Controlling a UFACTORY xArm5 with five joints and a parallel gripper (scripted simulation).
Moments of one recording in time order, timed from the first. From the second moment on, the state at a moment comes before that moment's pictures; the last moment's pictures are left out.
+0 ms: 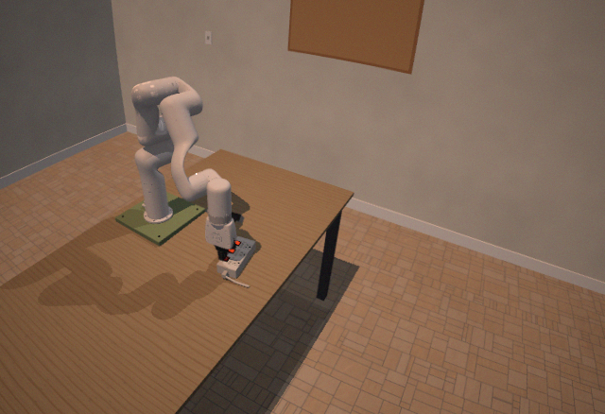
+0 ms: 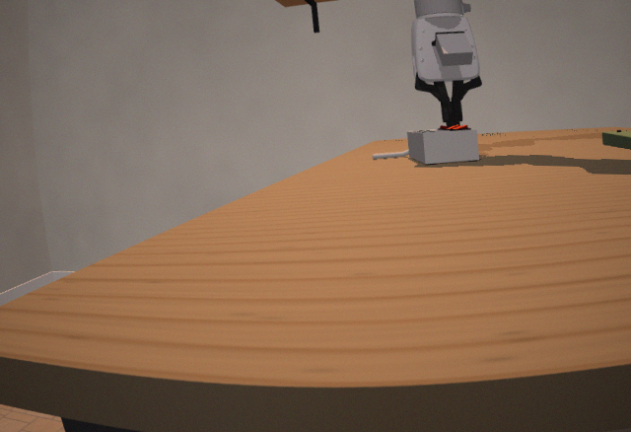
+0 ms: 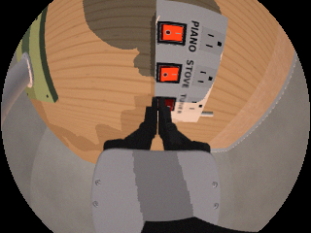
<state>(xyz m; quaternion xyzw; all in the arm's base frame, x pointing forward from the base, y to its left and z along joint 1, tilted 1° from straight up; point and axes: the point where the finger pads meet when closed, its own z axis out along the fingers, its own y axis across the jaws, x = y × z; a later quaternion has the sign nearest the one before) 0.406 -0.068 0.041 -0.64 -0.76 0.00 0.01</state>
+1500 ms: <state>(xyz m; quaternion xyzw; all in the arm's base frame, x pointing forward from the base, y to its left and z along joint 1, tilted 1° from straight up) 0.406 -0.069 0.078 -0.64 -0.76 0.00 0.01</state>
